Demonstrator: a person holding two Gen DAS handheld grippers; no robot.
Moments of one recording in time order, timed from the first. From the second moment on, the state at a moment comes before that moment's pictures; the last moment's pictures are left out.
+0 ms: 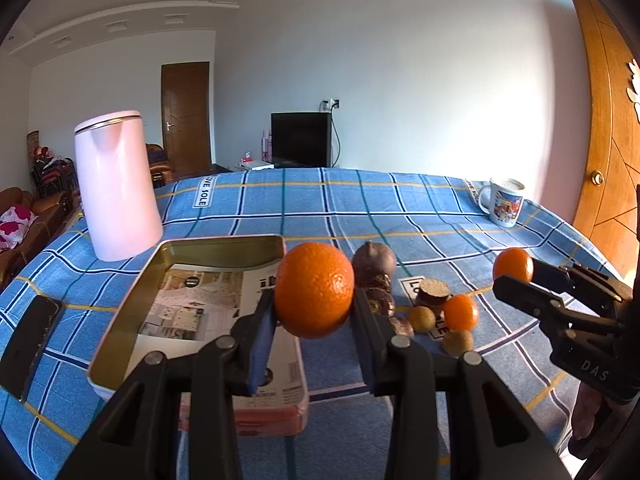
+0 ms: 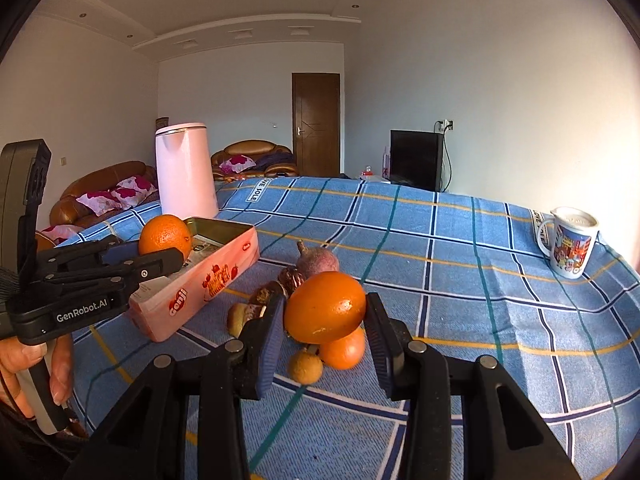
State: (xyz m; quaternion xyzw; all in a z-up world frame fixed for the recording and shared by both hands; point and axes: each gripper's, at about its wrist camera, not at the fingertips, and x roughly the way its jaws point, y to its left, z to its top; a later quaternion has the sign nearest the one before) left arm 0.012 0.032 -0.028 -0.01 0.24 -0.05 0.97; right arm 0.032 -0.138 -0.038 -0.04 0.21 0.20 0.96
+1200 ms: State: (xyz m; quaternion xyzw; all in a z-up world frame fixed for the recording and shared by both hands) left arm 0.055 0.130 -0.050 -0.05 0.30 0.02 0.95; right arm 0.110 0.040 -0.049 -0.13 0.28 0.31 0.90
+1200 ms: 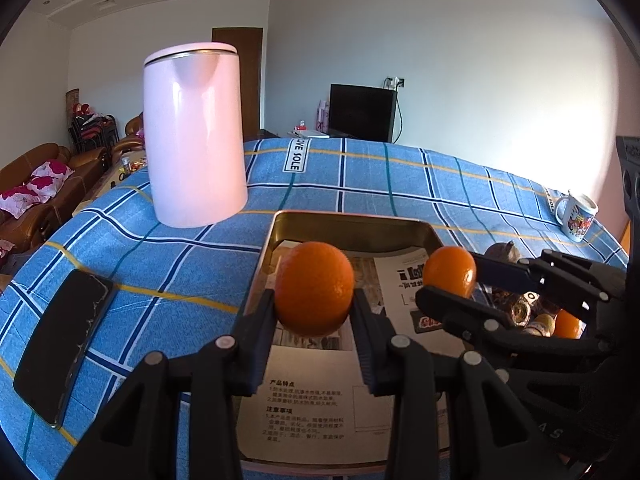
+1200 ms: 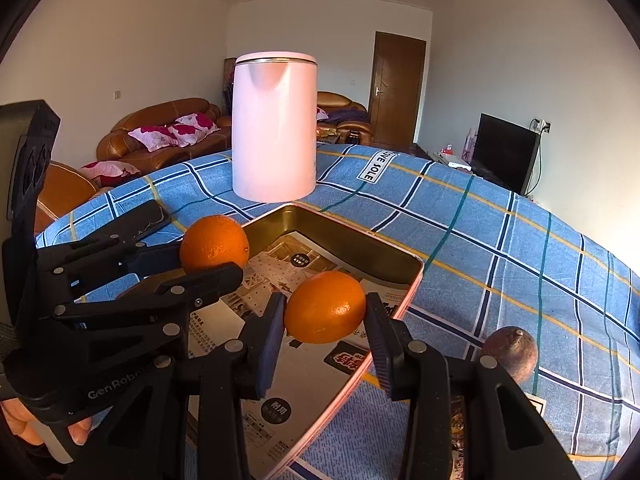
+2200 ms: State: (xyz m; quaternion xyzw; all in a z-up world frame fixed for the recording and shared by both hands) left arm 0.017 0.113 -0.029 -0.04 0.25 0.02 0.97; right arm 0.077 -0.028 -0.040 -0.10 0.27 0.29 0.92
